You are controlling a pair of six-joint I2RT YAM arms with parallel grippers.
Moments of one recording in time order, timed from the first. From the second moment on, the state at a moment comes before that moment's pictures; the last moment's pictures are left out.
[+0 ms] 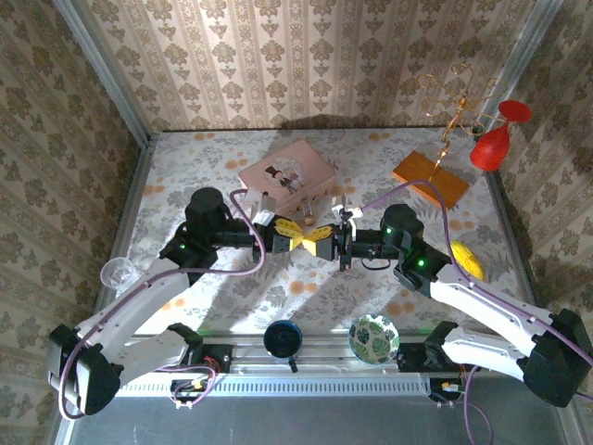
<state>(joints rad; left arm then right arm) -0.63 1.04 0.79 0.13 1.04 -0.10 0.68 1.05 0.70 0.29 -0.68 0.37</state>
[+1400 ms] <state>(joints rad) -0.50 1.24 0.76 0.40 1.10 -0.62 0.61 1.20 0.78 0.28 -0.73 0.56</state>
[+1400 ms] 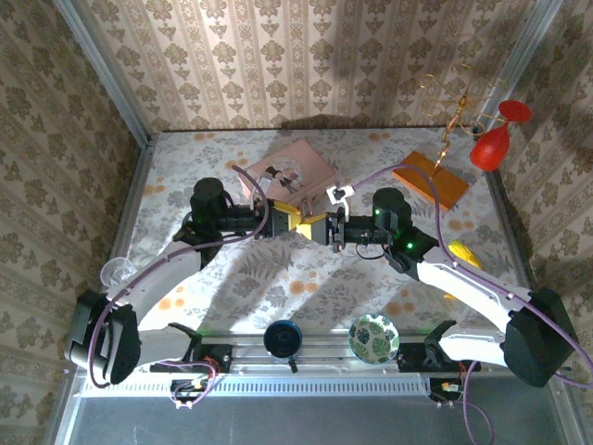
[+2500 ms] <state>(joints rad) -0.48 1.28 0.71 0.73 1.01 -0.88 0.60 1.29 0.74 0.55 -0.66 0.74</state>
